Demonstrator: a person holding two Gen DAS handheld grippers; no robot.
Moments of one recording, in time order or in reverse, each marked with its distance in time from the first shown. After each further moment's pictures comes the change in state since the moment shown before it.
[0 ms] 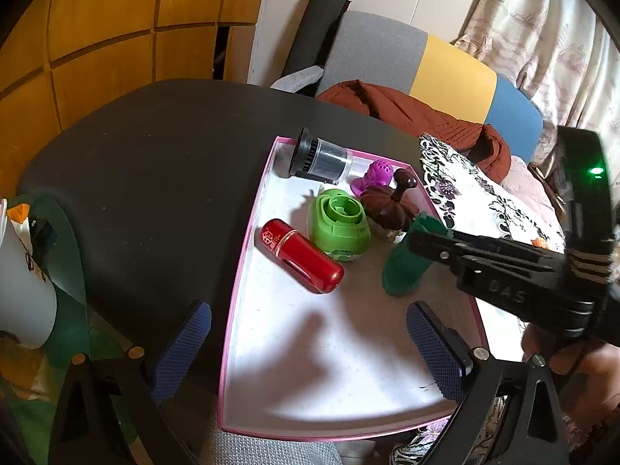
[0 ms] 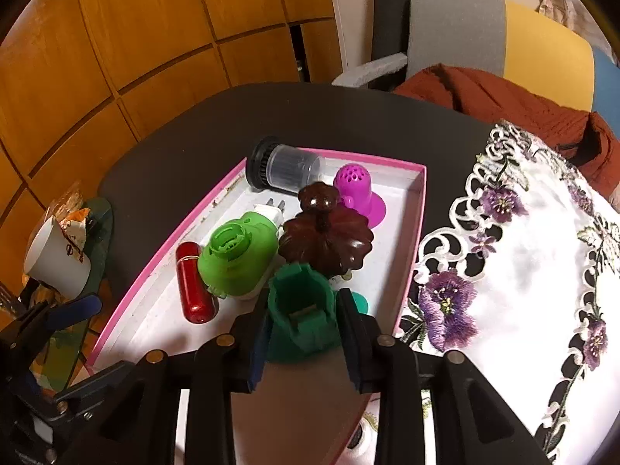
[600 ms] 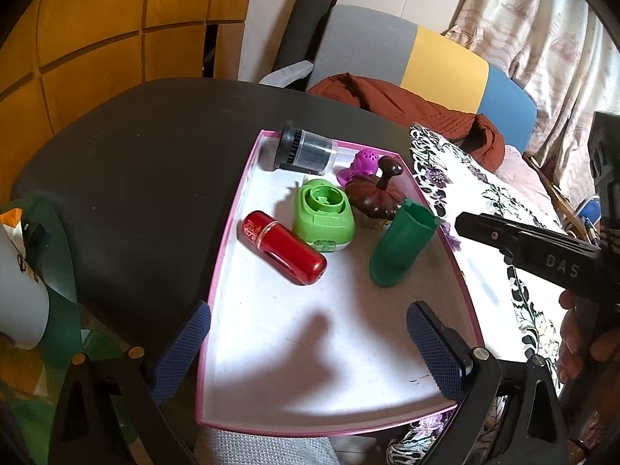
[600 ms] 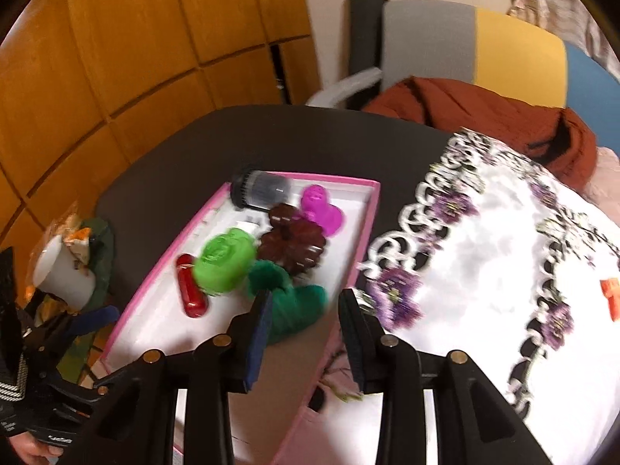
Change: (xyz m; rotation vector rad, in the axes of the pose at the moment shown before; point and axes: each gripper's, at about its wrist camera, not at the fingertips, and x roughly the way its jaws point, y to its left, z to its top) left arm 0.003 -0.012 -0.004 0.034 0.017 -0.016; right arm -0.043 -0.024 -0.006 0.084 -0.015 -0.099
